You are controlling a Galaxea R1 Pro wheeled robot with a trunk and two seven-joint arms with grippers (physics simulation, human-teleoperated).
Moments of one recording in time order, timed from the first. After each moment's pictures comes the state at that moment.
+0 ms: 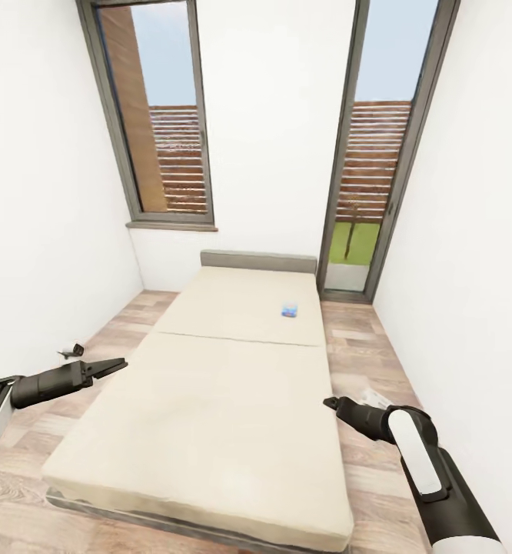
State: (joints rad) left arm -0.76 0.45 0.28 -0.67 0.11 0.67 -1.57; right arm -0.43 -0.04 -0.08 -1.27 -0.78 0.89 -0.30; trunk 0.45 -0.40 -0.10
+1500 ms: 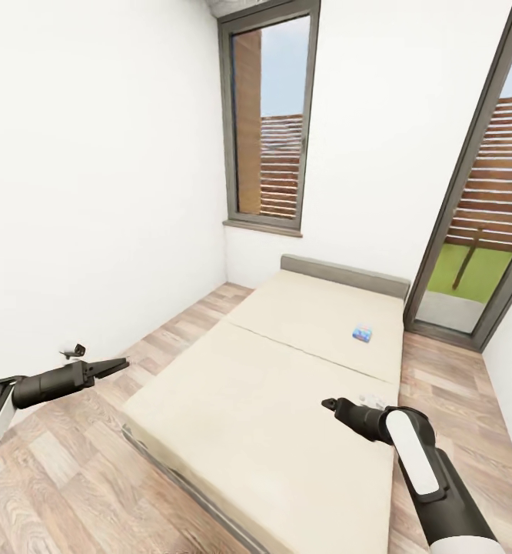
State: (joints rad) left arm -0.76 0.45 0.28 -0.68 0.11 0.67 -1.57; right arm -0.43 -0.03 -0.08 -1.27 -0.78 0.89 -0.30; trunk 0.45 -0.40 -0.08
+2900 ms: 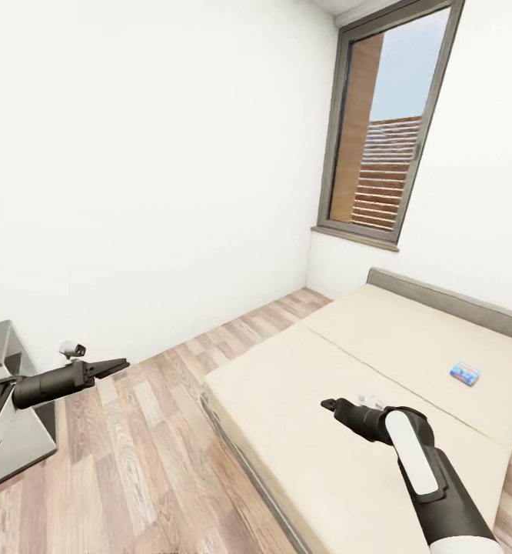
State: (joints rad) left arm -0.76 0.45 0.28 -0.68 0.11 0.67 -1.57; right arm -0.43 -0.03 -0.08 -1.26 -0.78 0.89 -0.31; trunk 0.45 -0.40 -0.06
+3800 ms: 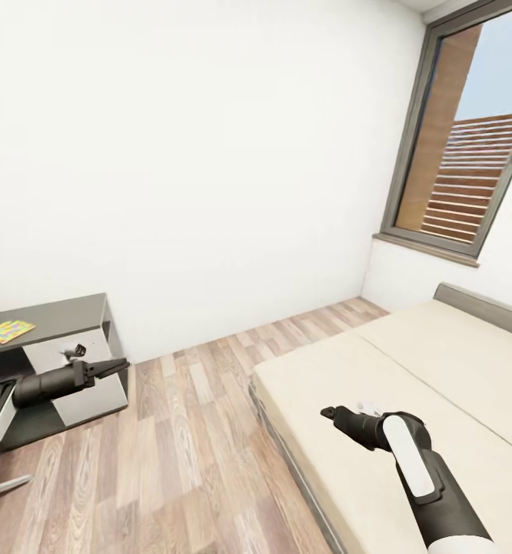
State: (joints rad) left arm -0.76 0.45 0.28 -0.68 0.11 0.67 -1.57; right arm -0.43 -0.03 -0.08 -1.20 -0.78 0.89 -0.31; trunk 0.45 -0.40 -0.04
